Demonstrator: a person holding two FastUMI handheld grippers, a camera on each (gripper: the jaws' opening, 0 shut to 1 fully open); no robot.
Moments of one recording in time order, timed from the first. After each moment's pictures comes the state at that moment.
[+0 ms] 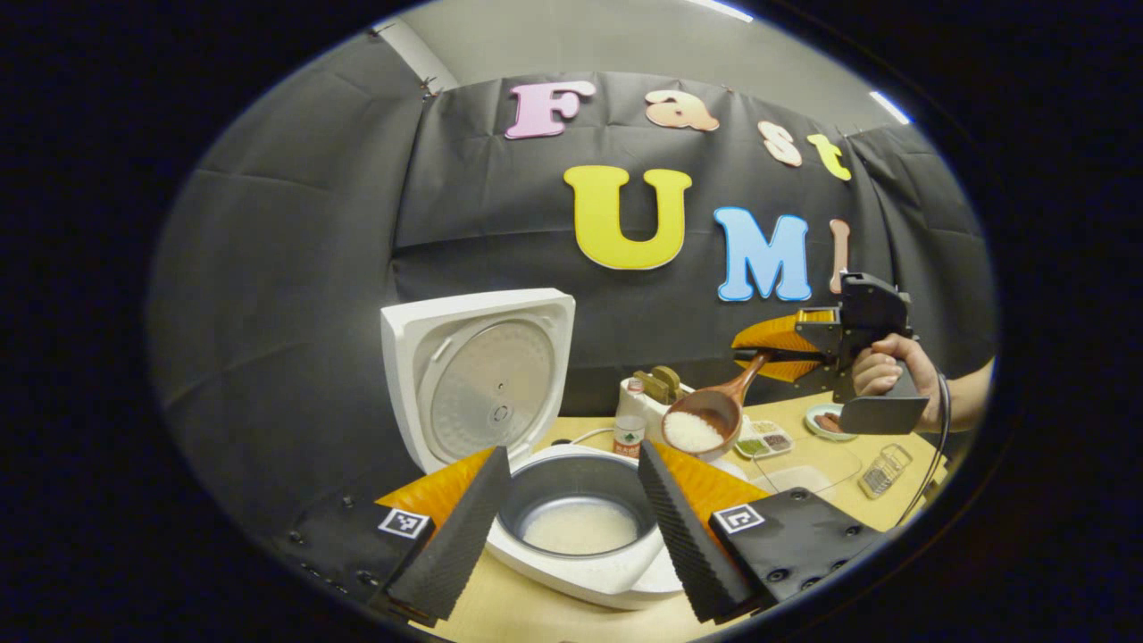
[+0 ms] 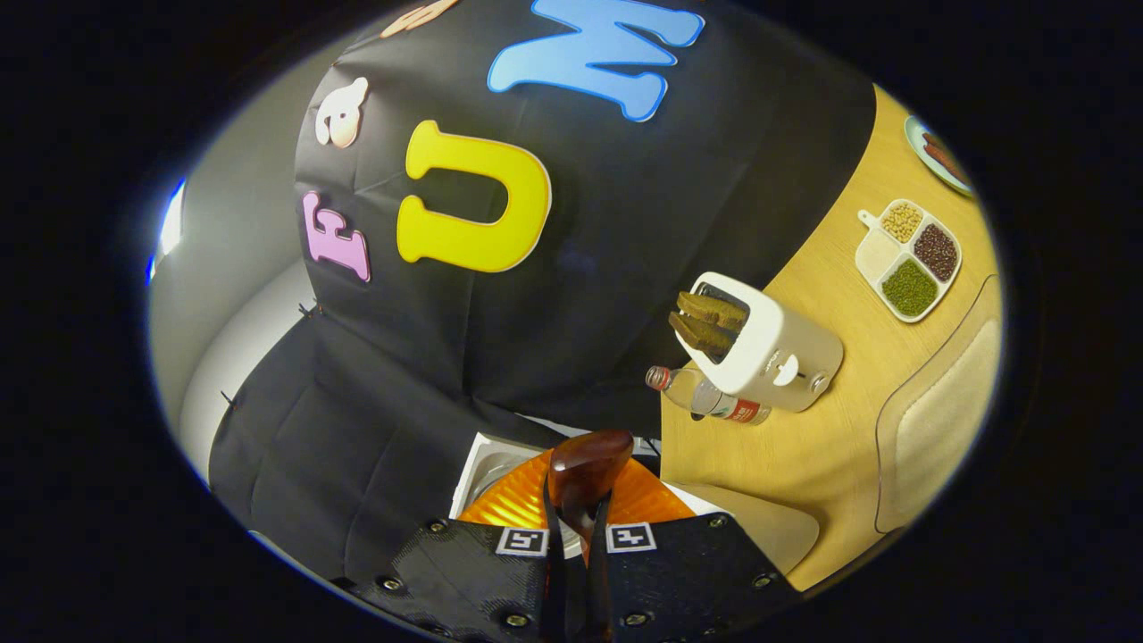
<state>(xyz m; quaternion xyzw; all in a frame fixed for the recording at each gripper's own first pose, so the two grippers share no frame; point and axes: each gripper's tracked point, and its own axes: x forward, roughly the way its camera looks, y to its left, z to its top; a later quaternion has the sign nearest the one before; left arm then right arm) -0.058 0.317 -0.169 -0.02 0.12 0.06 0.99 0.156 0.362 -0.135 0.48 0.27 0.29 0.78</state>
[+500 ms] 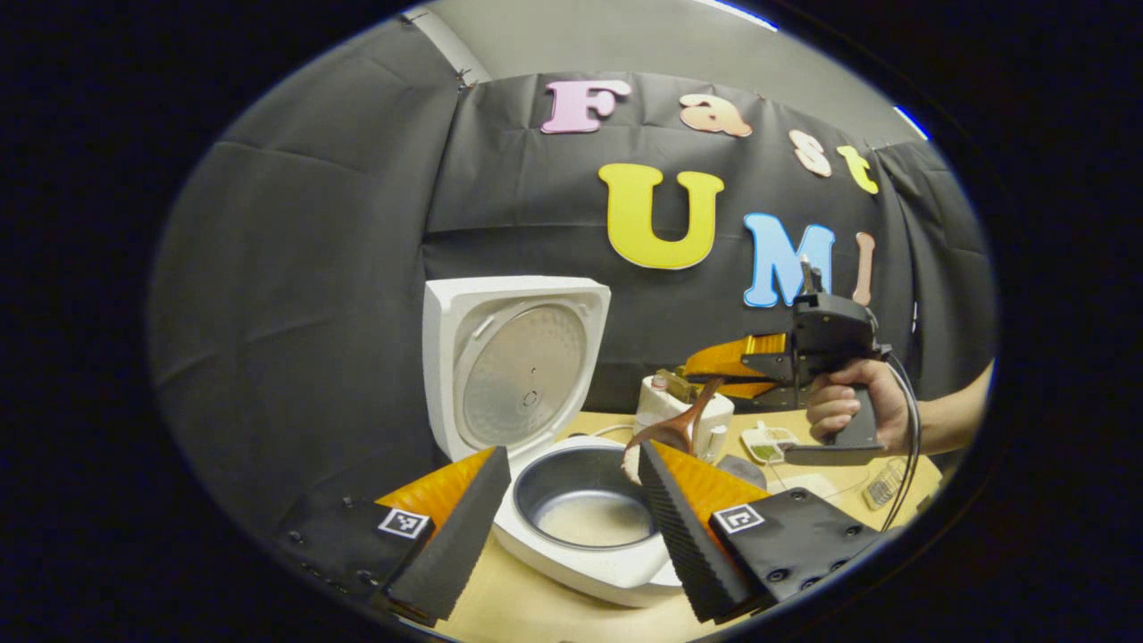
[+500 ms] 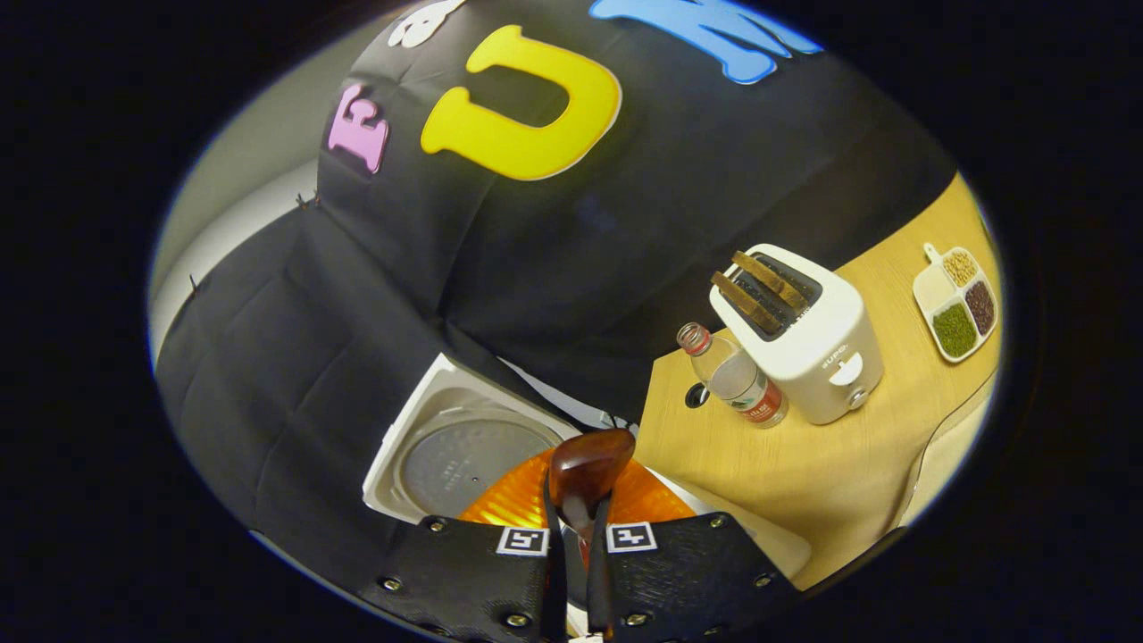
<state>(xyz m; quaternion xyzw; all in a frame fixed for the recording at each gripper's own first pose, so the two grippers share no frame) -0.071 0.341 -0.180 -0.05 0.12 0.10 0.99 0.161 0.455 -0.175 0.31 0.29 0.33 0.84</state>
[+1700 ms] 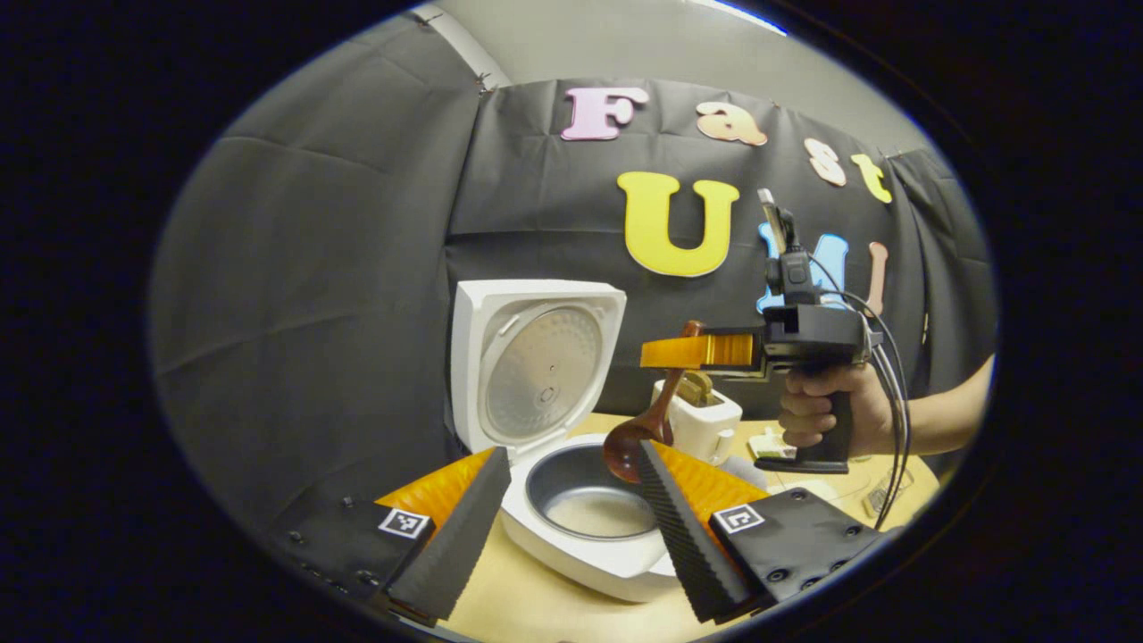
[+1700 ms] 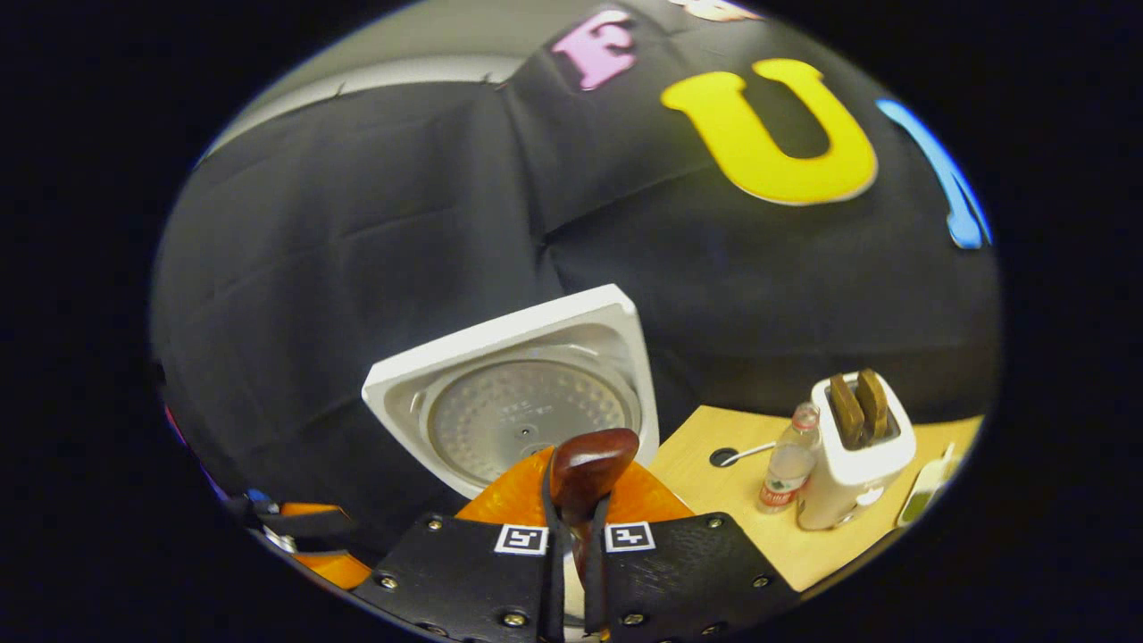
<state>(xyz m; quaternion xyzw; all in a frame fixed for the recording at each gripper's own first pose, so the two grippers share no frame) -0.096 0.339 -0.173 -0.06 0.11 0.12 0.98 0.129 0.475 -0.133 0.15 0.20 0.44 0.87</state>
